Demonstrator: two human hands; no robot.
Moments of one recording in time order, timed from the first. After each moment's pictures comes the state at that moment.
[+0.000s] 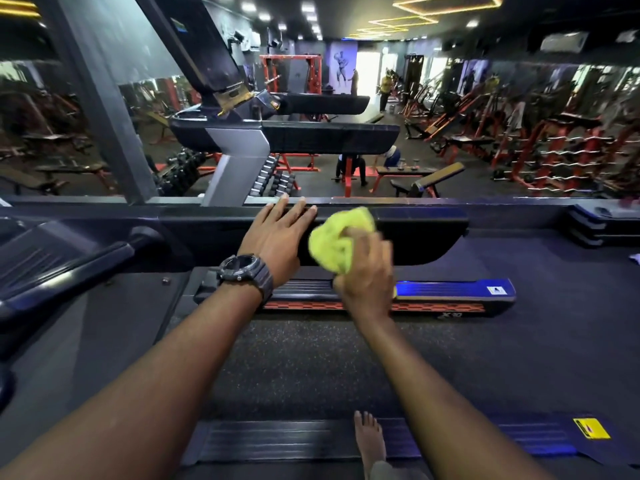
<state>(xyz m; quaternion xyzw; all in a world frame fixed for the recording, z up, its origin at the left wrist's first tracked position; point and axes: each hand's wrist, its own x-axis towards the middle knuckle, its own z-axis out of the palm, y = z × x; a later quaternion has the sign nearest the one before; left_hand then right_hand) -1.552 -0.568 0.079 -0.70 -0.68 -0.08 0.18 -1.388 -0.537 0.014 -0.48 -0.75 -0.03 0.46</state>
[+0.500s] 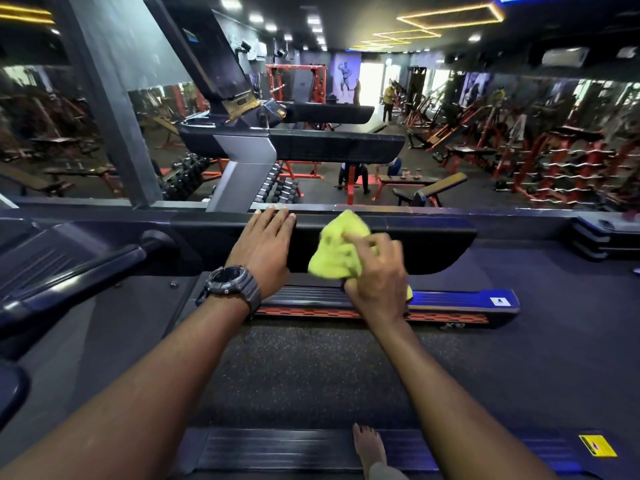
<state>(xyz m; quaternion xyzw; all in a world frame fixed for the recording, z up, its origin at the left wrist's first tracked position) -1.578 -0.580 0.074 -0.68 -0.70 -0.08 0.19 -1.387 -0.532 0.018 -0.45 -0.78 -0.05 0.44</state>
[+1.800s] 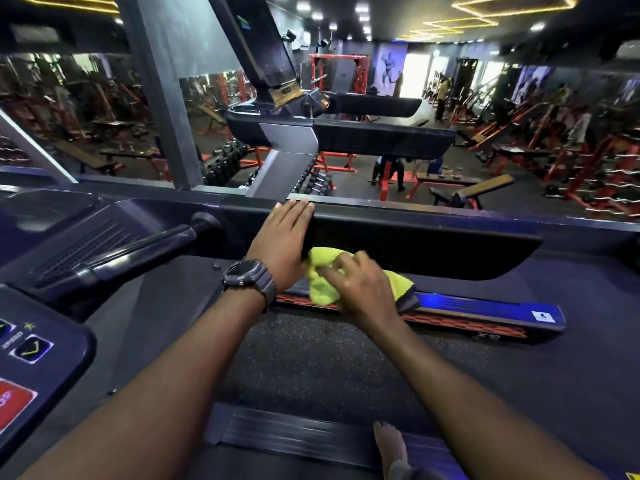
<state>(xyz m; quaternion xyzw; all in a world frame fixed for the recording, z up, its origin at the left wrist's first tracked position) -1.617 -0.600 0.065 -0.67 -0.71 -0.13 0.17 -1.448 -0.549 0.002 -0.29 -0.88 -0.17 0.34</state>
